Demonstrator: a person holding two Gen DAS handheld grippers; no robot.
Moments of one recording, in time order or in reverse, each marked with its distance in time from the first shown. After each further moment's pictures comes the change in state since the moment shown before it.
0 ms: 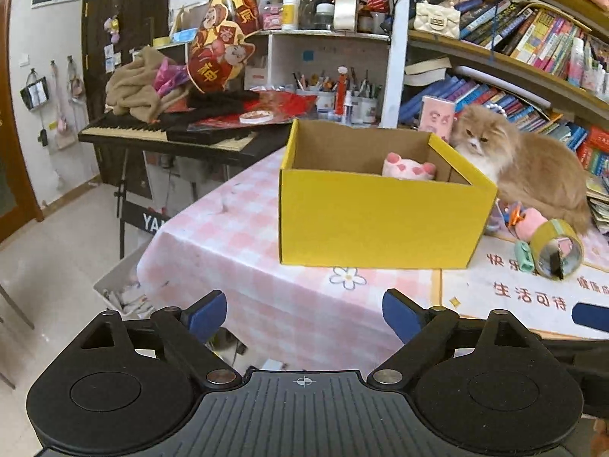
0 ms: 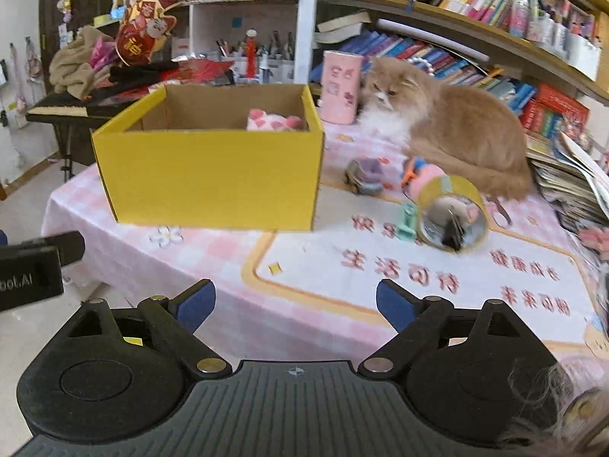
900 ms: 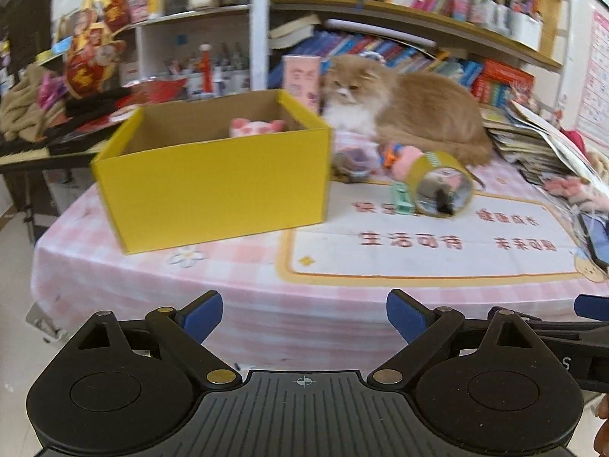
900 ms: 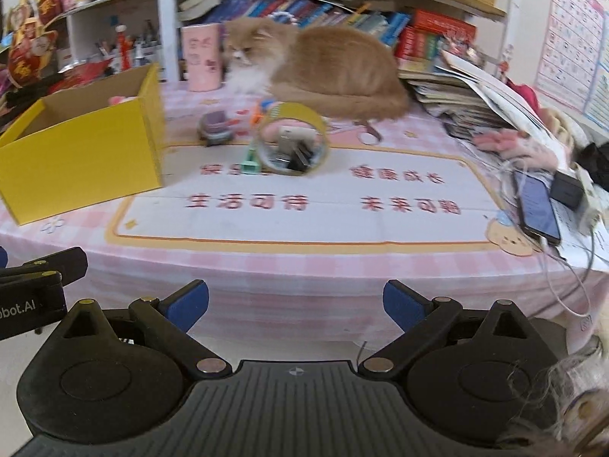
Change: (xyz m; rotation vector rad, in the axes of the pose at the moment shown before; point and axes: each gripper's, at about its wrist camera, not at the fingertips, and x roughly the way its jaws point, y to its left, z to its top) left arm 0.007 -0.109 -0.018 0.211 0.079 -0.262; right arm -0.033 -0.103 -0.045 0.241 0.096 -0.230
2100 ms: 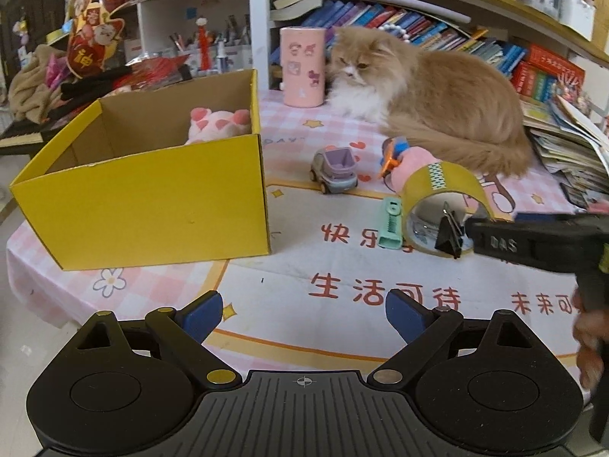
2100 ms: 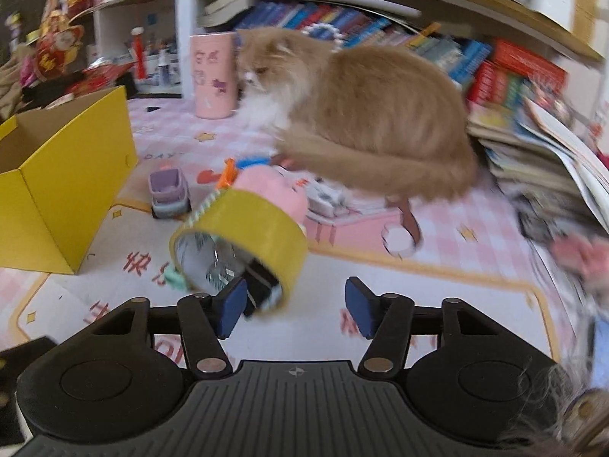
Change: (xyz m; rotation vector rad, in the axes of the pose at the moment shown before) left arm 0.088 -0.076 0.054 -0.098 0.093 0.145; right arm 0.158 -0.063 0.126 -0.209 -0.067 0.217
